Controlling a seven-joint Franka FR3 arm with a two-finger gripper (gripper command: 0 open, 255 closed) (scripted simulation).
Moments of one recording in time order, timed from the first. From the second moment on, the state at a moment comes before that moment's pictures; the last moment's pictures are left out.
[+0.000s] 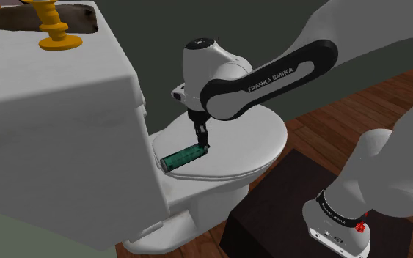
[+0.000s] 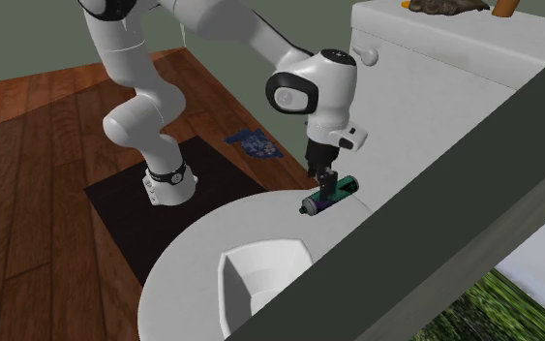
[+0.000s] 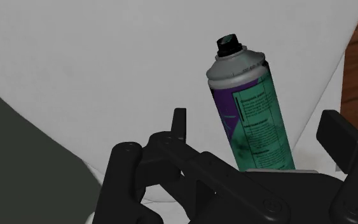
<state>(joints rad) 0.31 -0.04 0.15 -2.26 -0.08 2.23 -0.51</state>
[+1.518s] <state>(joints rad) 0.35 0.16 0.19 -2.23 -0.13 2.41 -0.56</state>
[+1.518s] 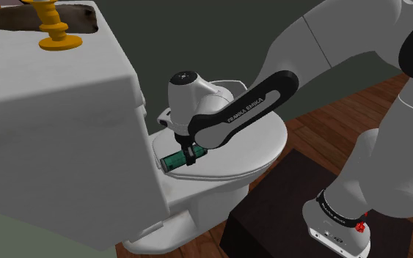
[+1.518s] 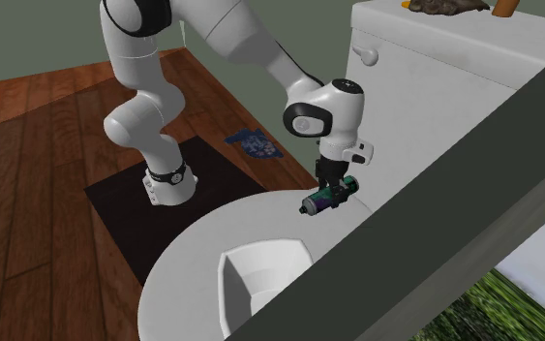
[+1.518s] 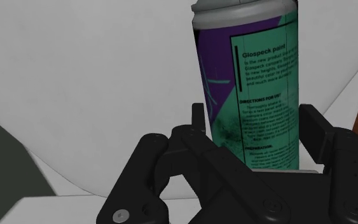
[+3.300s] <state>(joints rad) 0.35 0.02 0.20 -2.13 -0.07 2.17 -0.61</state>
